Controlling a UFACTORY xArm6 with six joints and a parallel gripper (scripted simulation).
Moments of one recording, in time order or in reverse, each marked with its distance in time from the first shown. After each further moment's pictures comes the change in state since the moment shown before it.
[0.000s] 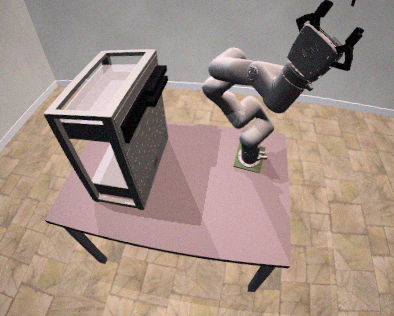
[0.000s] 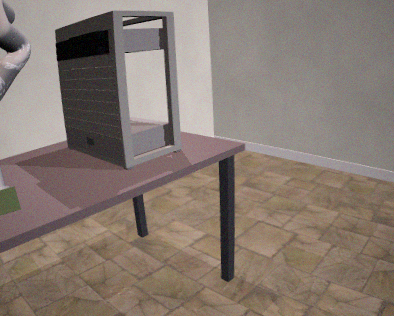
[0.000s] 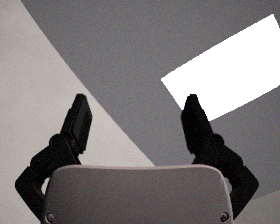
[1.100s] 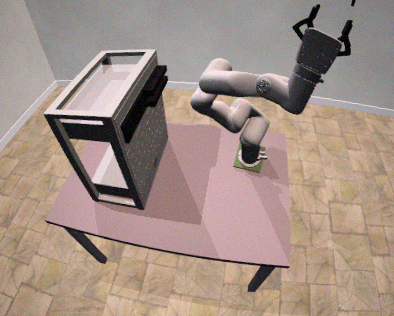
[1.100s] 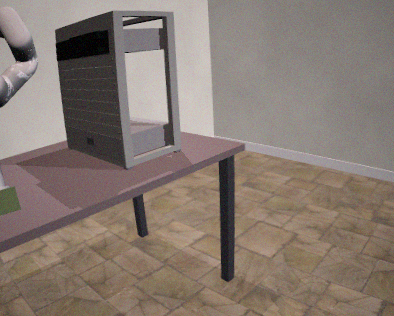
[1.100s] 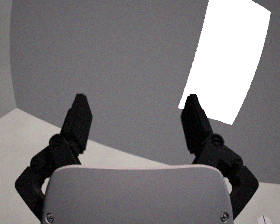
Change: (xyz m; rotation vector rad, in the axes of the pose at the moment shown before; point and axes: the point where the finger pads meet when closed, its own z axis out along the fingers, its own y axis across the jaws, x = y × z) arm 0.117 0.072 -0.030 -0.272 0.285 0.598
